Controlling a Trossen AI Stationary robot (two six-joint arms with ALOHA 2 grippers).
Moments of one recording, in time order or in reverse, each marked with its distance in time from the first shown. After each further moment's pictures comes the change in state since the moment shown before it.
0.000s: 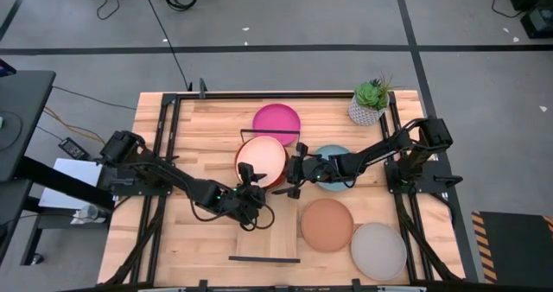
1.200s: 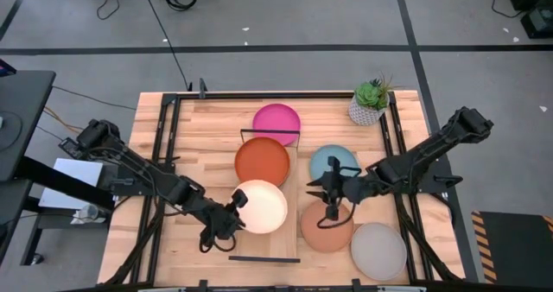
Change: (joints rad) left arm -0.128 -0.283 -0.001 -0.221 0.740 0.257; right arm 0.328 -0.434 0.000 -0.551 0.121 0.302
